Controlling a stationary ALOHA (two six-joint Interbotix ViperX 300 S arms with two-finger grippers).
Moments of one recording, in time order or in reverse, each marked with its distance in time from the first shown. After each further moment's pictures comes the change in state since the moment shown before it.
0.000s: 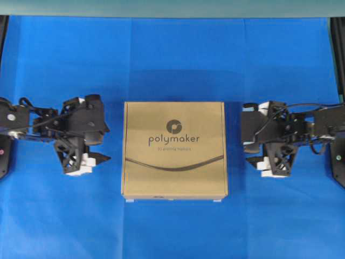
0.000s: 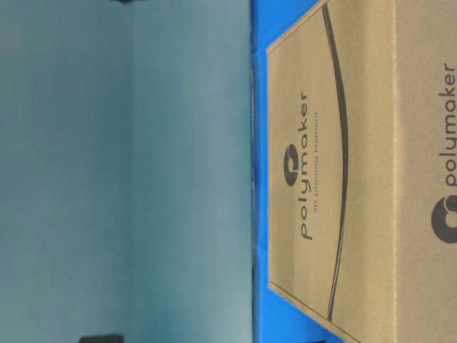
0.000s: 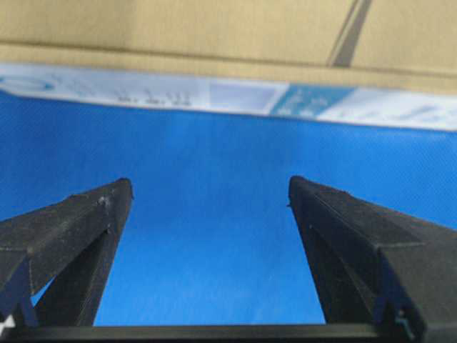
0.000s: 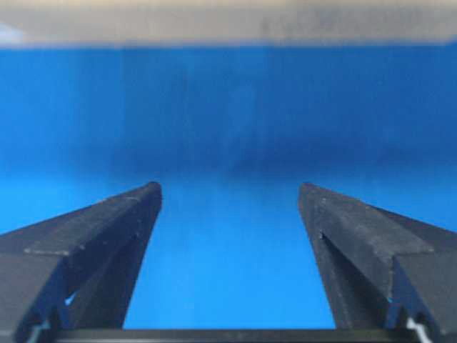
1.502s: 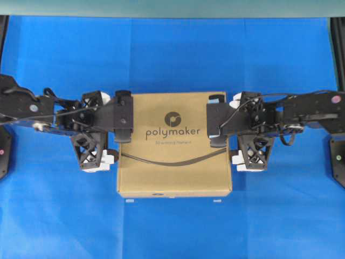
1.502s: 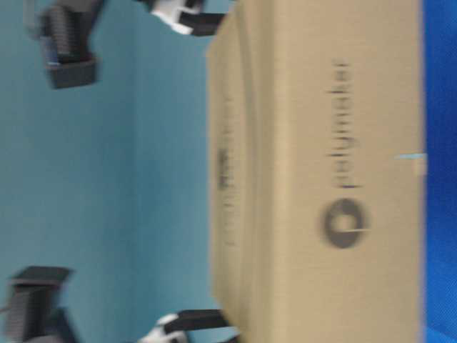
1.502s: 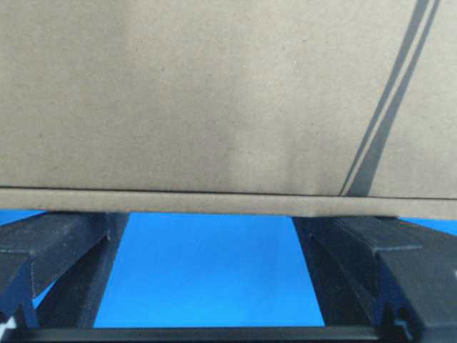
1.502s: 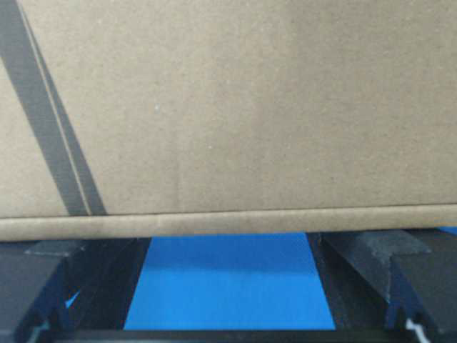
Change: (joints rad) left arm 0.002 -0.005 -0.258 0.008 0.328 0.038; right arm 0.002 0.029 -0.304 0.002 0.325 -0.011
